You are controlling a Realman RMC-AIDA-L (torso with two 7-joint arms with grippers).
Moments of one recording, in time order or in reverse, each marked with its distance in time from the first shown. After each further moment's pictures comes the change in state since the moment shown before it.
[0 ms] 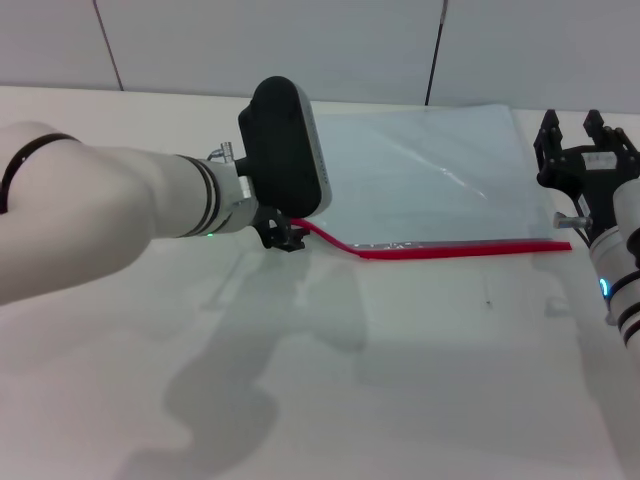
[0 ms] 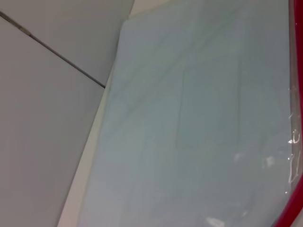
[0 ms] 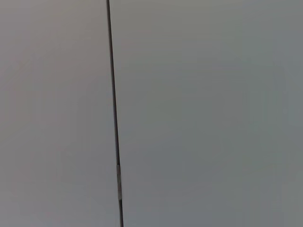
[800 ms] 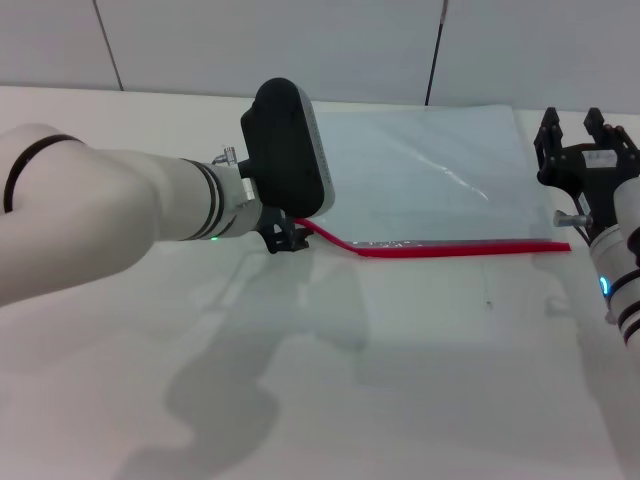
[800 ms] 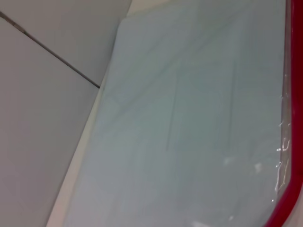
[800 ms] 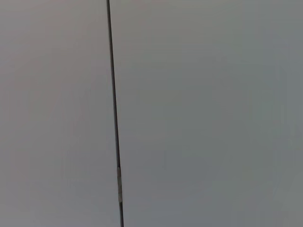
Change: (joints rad) left arm -0.011 -0.004 0.000 -0.024 -0.035 -0.004 -0.003; right arm 0.002 -0.002 0.000 -0.003 0.000 0.003 0.000
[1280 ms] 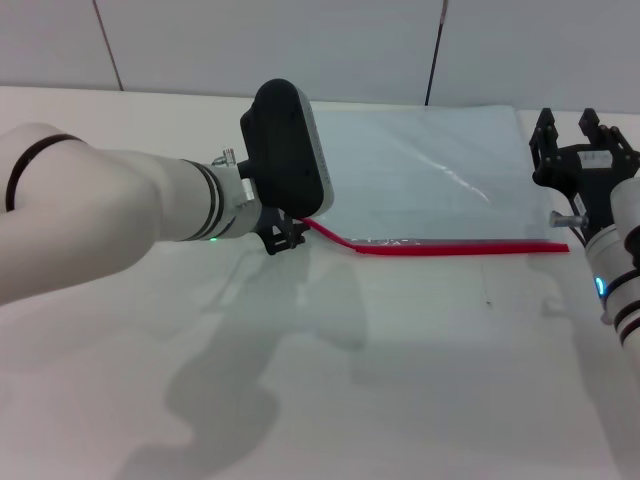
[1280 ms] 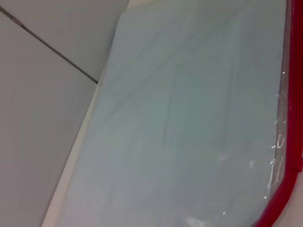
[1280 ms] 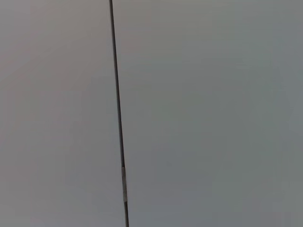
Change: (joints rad) left arm -0.008 0.000 0.000 -0.015 0.000 0.002 -0.006; right arm 0.000 0.000 0.000 -0.012 0.000 -0.002 0.000
